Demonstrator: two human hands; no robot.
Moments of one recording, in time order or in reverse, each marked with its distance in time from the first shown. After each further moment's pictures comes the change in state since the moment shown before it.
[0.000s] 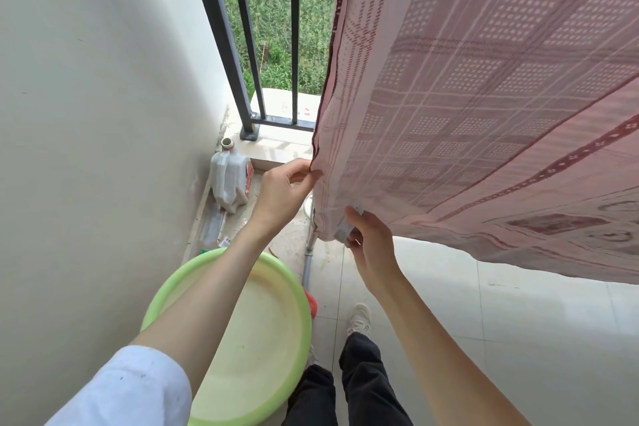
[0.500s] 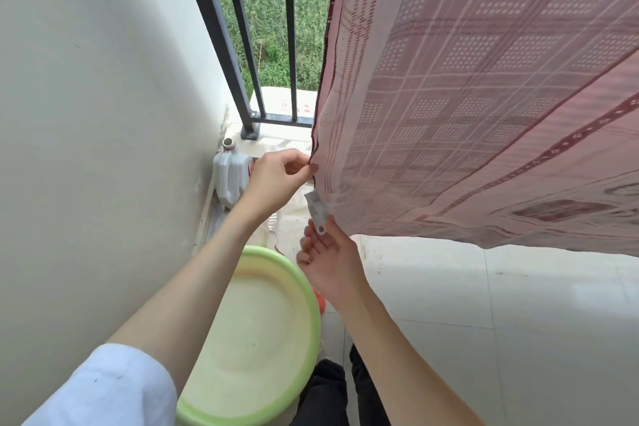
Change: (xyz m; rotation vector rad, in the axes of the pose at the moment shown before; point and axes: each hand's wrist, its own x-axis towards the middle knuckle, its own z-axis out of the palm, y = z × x) left_hand 0.010 0.017 -0.021 0.109 -0.131 -0.138; right_hand -0.021 0.033 0.041 0.663 -0.122 0.517
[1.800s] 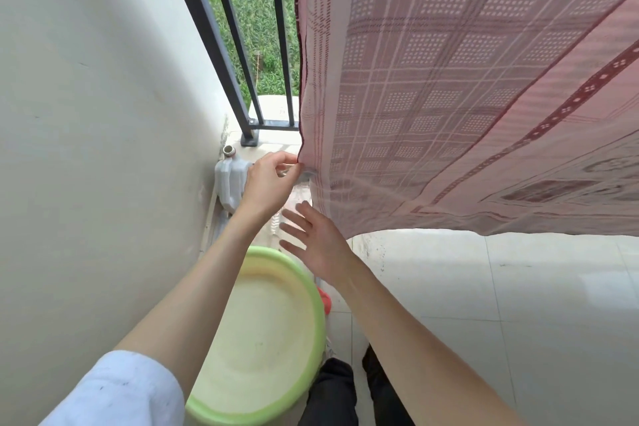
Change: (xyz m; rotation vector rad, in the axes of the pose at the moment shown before) left_hand -0.021 0.018 0.001 0.191 0.093 -0.089; right_hand -0.005 0.000 0.017 -0.456 -0.100 -0.087
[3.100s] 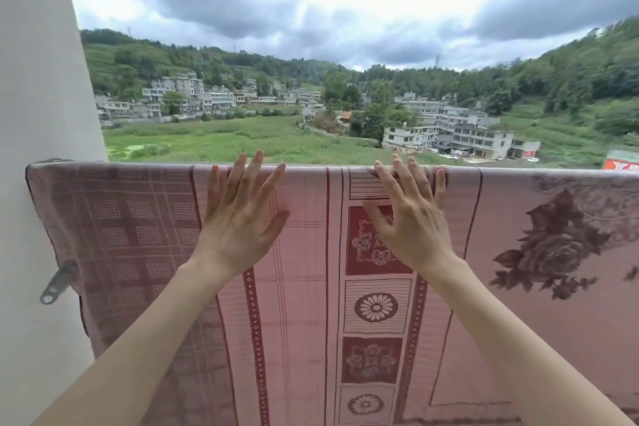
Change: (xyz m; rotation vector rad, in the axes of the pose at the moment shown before) left_hand -0.103 0.458 0.022 0.752 0.698 0.935; right_hand -0.401 -0.434 -0.136 -1.637 0.930 -1.802
